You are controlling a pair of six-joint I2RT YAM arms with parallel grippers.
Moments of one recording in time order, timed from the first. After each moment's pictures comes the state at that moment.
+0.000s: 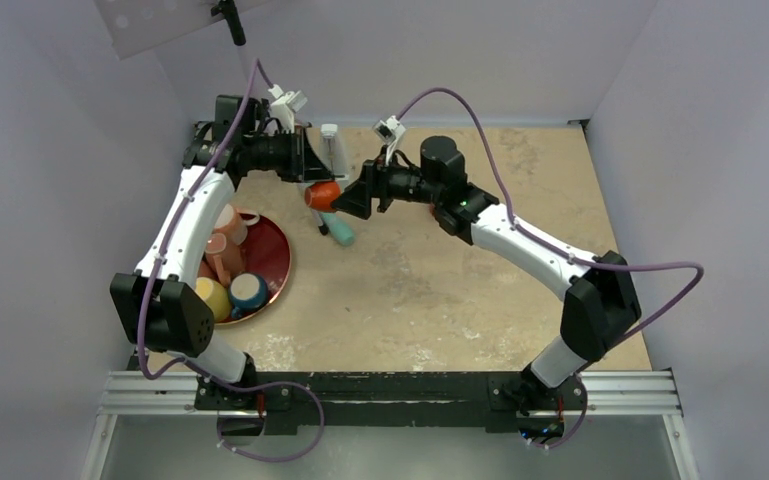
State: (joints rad) left arm -0.13 1.56 1.57 -0.74 0.79 -0.12; right arm 0.68 1.58 1.31 0.17 -0.59 0.47
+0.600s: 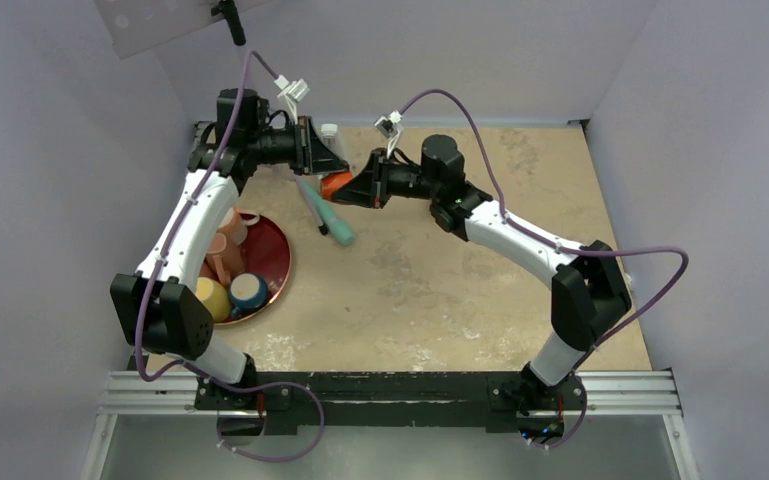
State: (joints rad) left arm -0.17 1.55 1.54 -0.50 0.95 -0.34; right arm 0.66 1.67 1.30 0.33 -0.70 0.67
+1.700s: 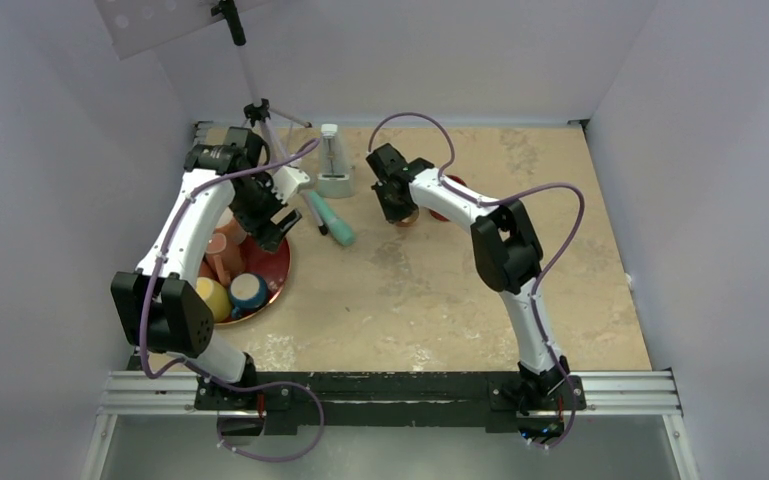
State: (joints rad) left arm -0.13 1.56 1.53 -1.30 0.19 0.70; right arm 0.65 2.24 1.88 -0.75 0.18 0.23
